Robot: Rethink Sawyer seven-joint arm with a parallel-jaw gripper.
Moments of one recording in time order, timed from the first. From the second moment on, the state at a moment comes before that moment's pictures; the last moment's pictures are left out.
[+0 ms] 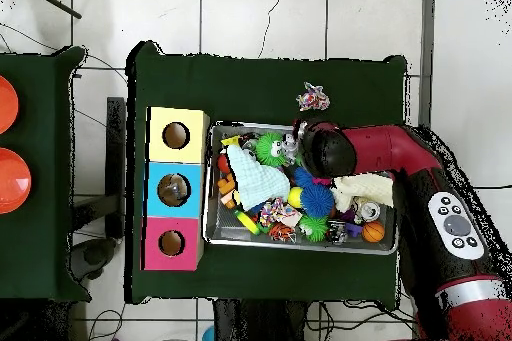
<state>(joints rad) -0.70 -0.51 0.53 1.43 -0.73 0.55 1.94</state>
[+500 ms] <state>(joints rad) -0.70 -0.51 0.53 1.43 -0.73 0.55 1.94</state>
